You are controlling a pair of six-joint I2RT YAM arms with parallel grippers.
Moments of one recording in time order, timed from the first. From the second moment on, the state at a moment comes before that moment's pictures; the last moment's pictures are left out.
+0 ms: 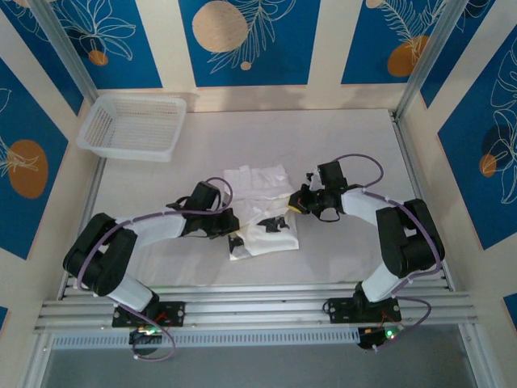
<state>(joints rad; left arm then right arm) -0.57 1.53 0.72 -0.15 0.46 -0.79 0.28 1.60 0.81 -0.19 -0.61 0.76</state>
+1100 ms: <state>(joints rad) -0.24 1.81 1.18 -0.07 0.29 -0.62 0.18 1.93 1.35 -0.43 -0.50 0.45</state>
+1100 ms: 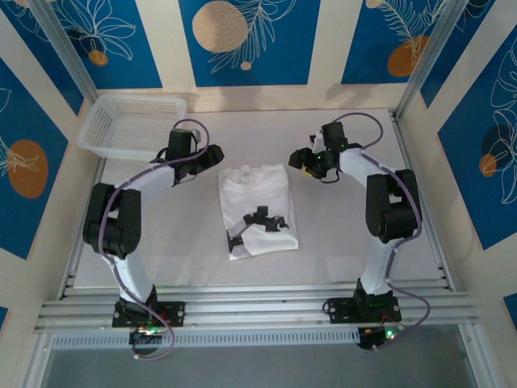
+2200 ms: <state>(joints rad) -0.25 1.76 1.03 -0.11 0.37 -0.61 0.29 2.19 1.63 -0.57 -0.55 0.38</state>
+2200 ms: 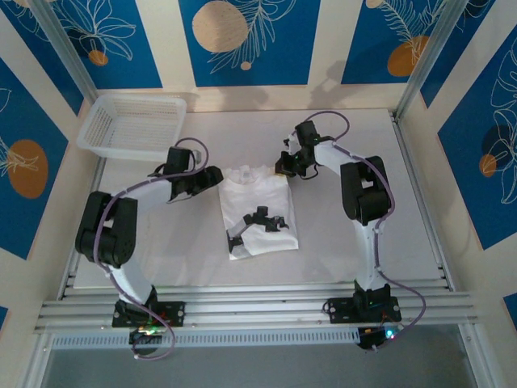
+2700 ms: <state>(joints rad) -0.30 2.02 1.24 -0.06 0.35 -0.59 0.29 2.06 1.57 -0.53 -0.63 0.39</state>
